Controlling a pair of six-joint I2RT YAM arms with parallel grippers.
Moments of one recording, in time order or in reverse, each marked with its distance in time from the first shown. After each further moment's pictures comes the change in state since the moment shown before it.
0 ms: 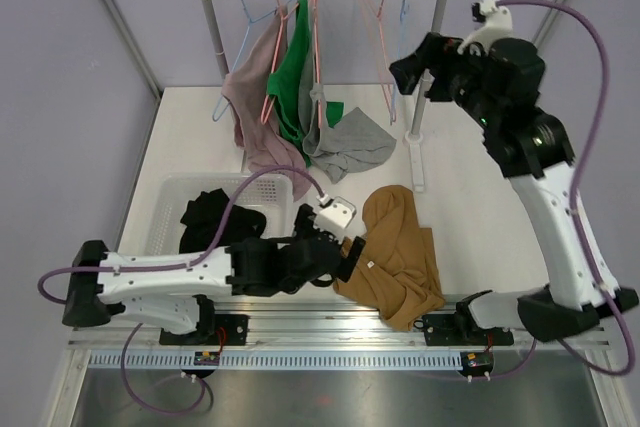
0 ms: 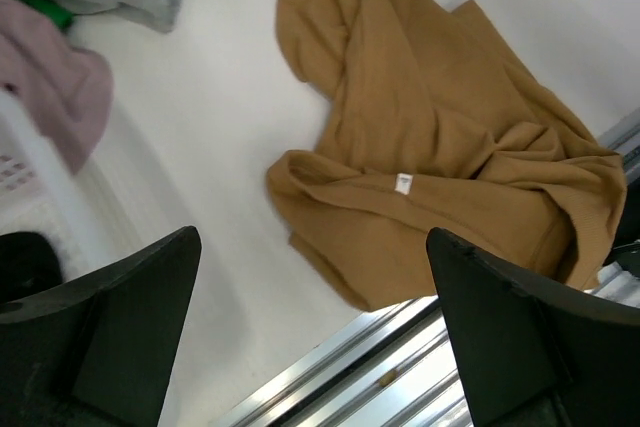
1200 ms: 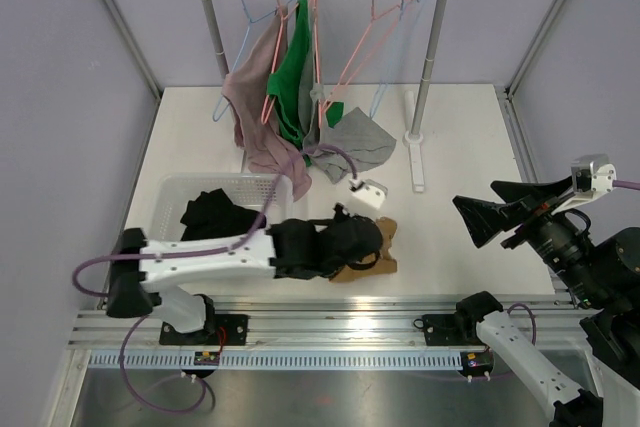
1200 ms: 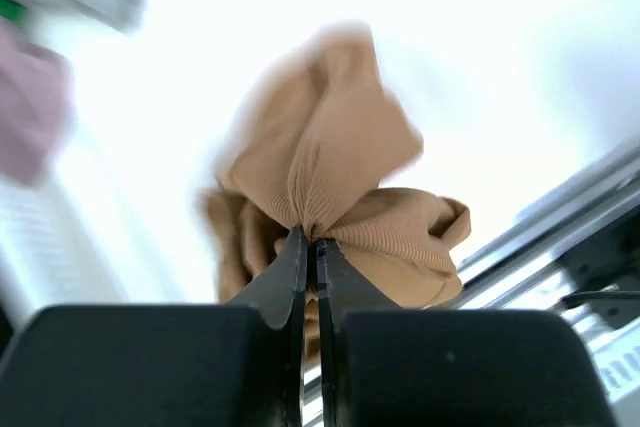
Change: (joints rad) left arm 0.040 0.327 0.317 -0.136 0.035 -0.075; right arm 0.000 -0.845 -0.440 -0.271 -0.112 -0.048
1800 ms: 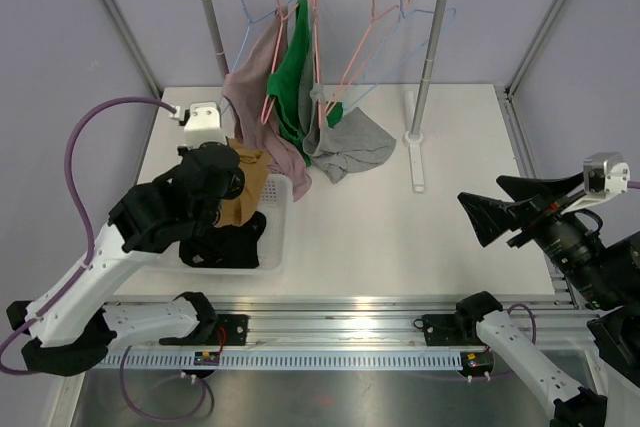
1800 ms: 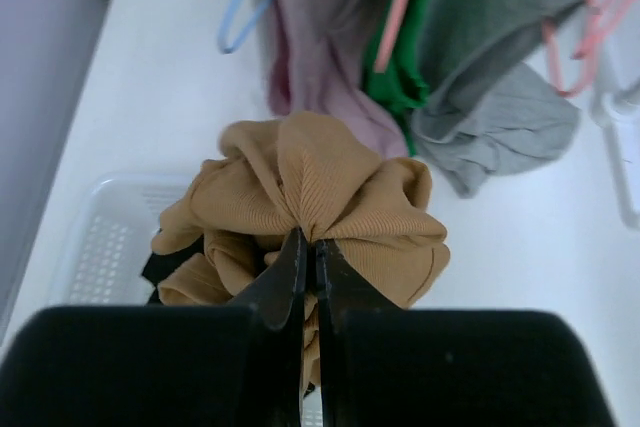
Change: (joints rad) left arm 0.433 -0.455 0.198 -0.398 -0.260 0.074; right arm 0.000 0.013 0.053 -0.002 -0.001 -0.017
